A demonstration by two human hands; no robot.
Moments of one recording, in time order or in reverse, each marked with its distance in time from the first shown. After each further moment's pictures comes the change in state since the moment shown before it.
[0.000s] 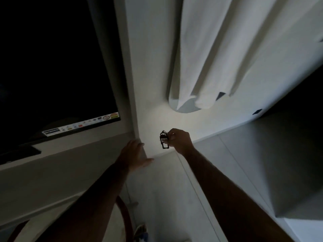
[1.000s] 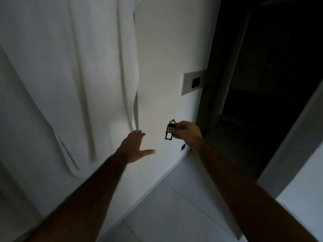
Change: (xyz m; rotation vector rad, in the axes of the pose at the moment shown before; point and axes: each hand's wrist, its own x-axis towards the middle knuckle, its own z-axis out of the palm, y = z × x) left_hand 0.089 0.429 -0.099 0.024 0.295 0.605; right_hand -0.113 0.066 -0.465 0.474 0.594 -0.107
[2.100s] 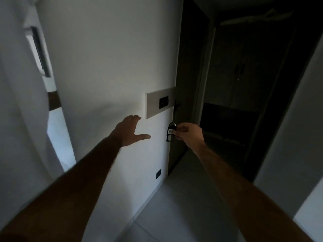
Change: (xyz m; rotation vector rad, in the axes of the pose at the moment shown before) left_hand 0.360 0.146 0.031 0.046 0.118 0.214; right_hand 0.239 0.025 -0.221 -0.156 0.183 -0.069
